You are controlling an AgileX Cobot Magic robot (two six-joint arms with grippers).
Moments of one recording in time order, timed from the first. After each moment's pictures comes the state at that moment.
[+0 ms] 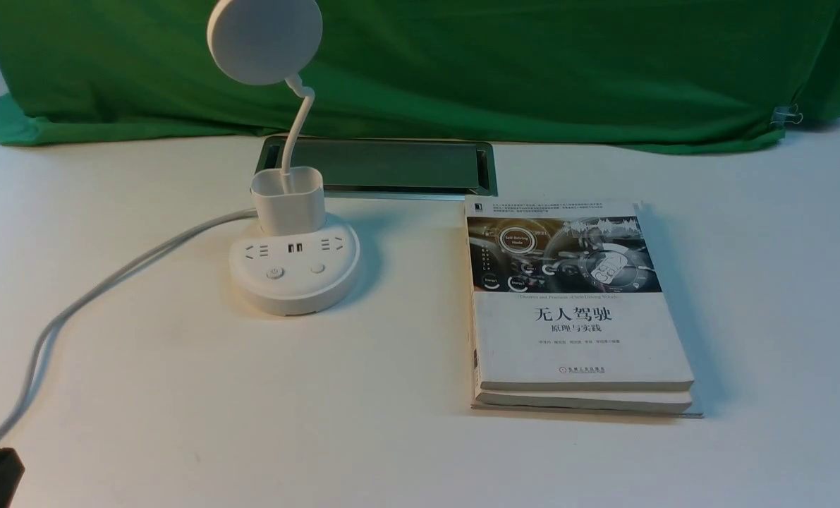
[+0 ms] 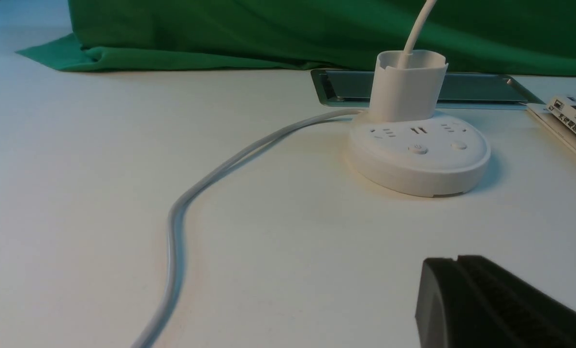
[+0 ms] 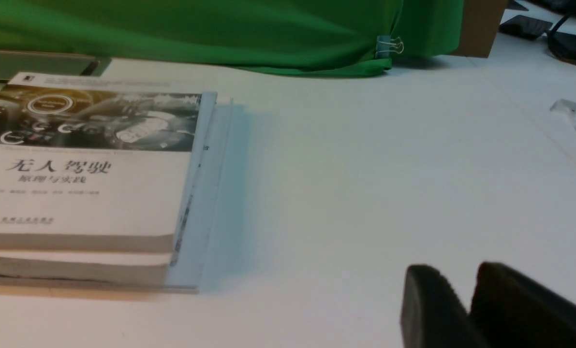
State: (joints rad) right arm -0.03 0.00 0.01 -0.04 0.25 -0.02; left arm -0.12 0.00 0.01 -0.03 0.25 -0.03
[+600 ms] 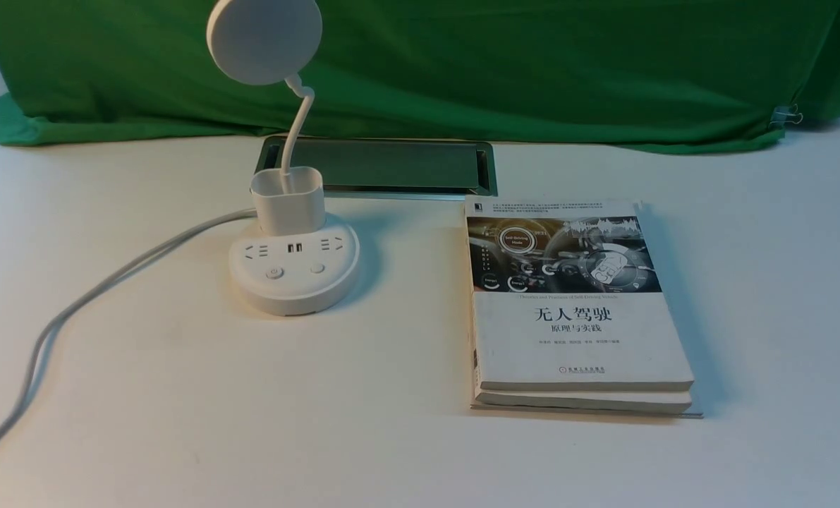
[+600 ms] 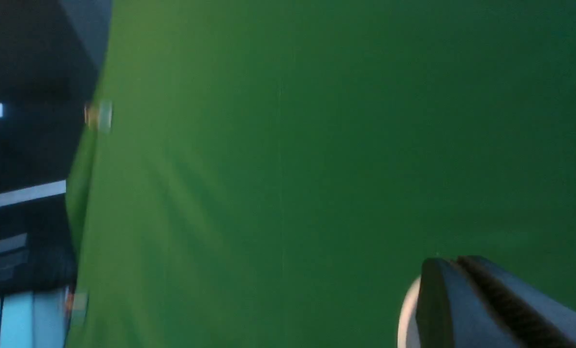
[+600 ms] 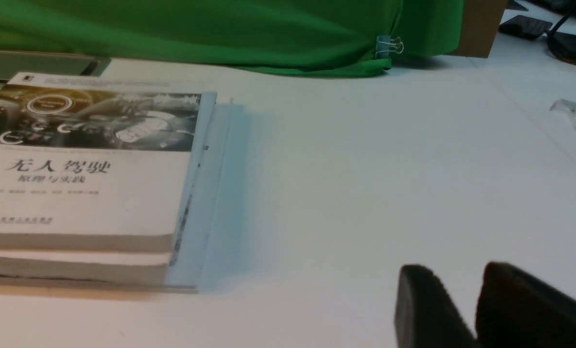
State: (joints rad) right arm -0.03 0.00 0.01 -0.04 0.25 -0.02; left arm -0.12 0.00 0.01 -0.03 -0.65 -0.03
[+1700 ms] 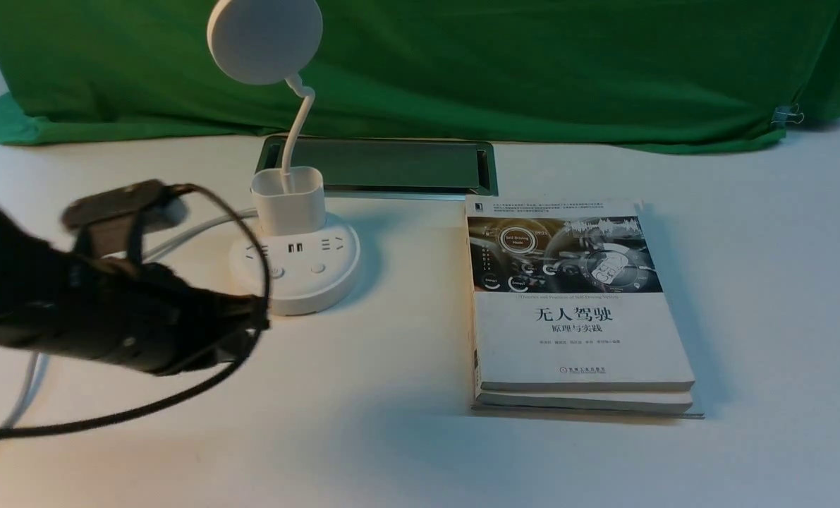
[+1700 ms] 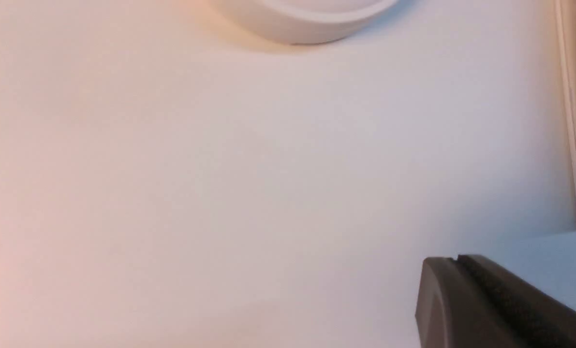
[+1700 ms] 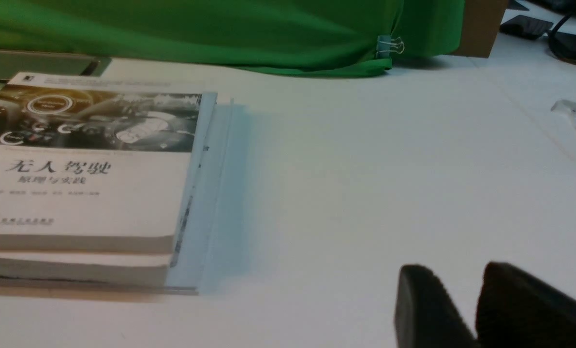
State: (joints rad) right arm -0.03 0.00 0.01 -0.04 0.25 -0.02; left arm -0.29 1.44 -0.84 -0.49 0.50 0.17
